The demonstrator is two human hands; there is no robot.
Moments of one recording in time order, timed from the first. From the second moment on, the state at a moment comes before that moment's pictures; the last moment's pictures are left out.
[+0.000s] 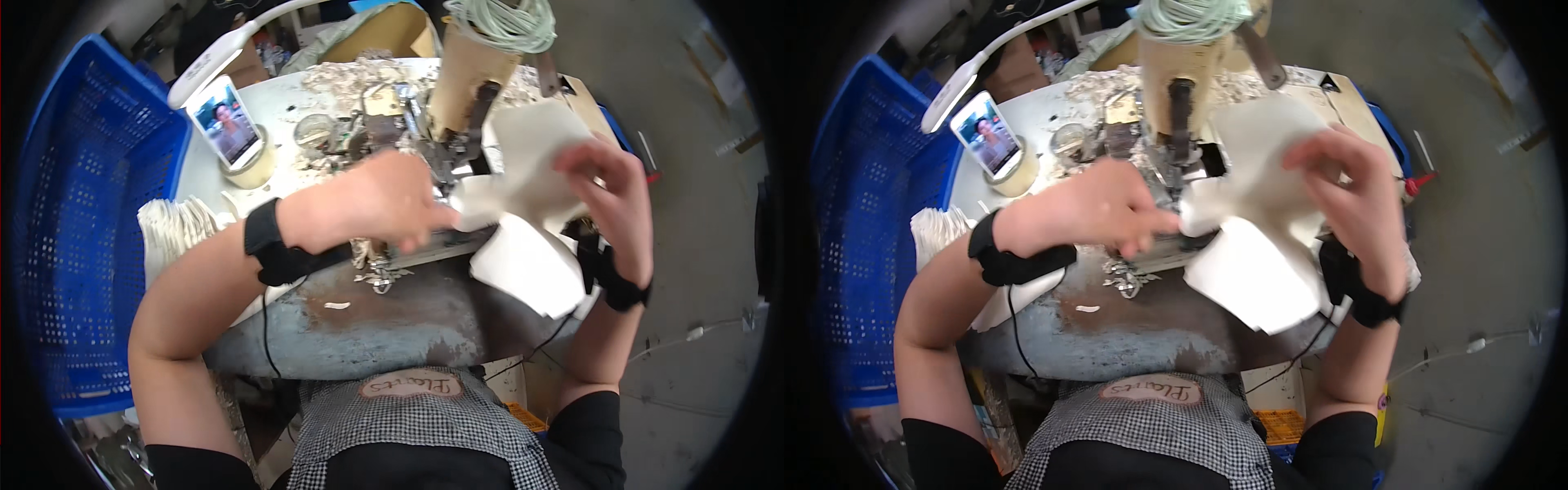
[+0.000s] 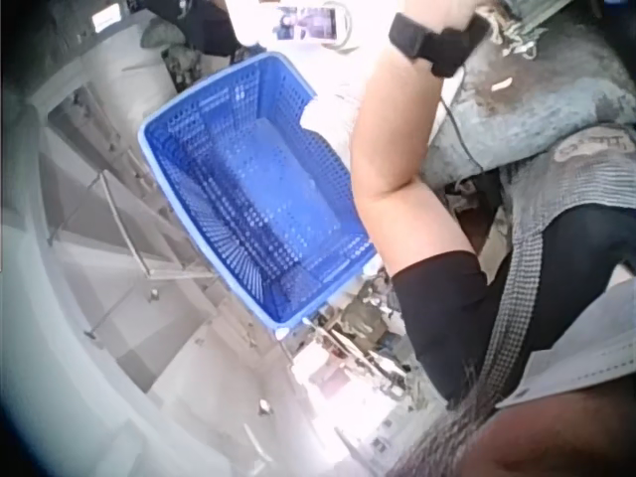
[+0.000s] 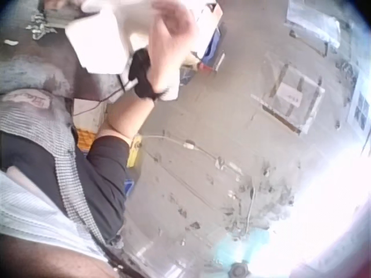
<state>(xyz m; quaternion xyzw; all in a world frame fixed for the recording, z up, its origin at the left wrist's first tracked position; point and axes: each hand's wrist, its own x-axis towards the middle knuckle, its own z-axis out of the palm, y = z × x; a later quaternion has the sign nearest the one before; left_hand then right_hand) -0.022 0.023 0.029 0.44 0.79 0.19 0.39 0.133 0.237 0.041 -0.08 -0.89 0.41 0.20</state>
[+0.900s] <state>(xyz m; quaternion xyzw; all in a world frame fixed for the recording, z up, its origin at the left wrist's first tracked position) -0.008 -0.008 -0.005 0.21 0.69 0.45 0.53 0.221 0.124 -0.062 -0.22 -0.65 0.71 0.13</state>
